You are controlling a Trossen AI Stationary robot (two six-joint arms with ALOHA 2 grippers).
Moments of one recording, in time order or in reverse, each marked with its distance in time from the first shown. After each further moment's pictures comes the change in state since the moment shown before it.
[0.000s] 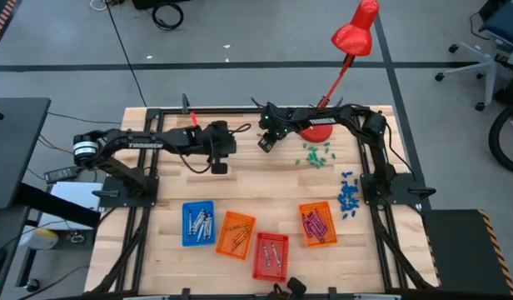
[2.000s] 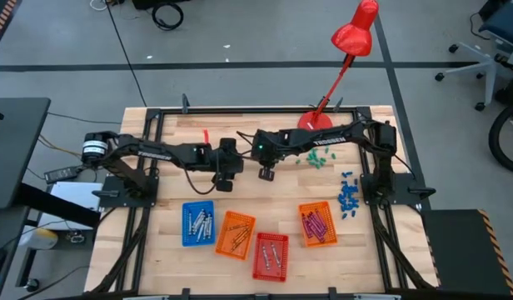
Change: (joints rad) left arm -0.196 0.091 0.000 0.048 -0.071 -0.088; right arm 0.302 -0.157 -0.007 -0.115 0.072 -0.187
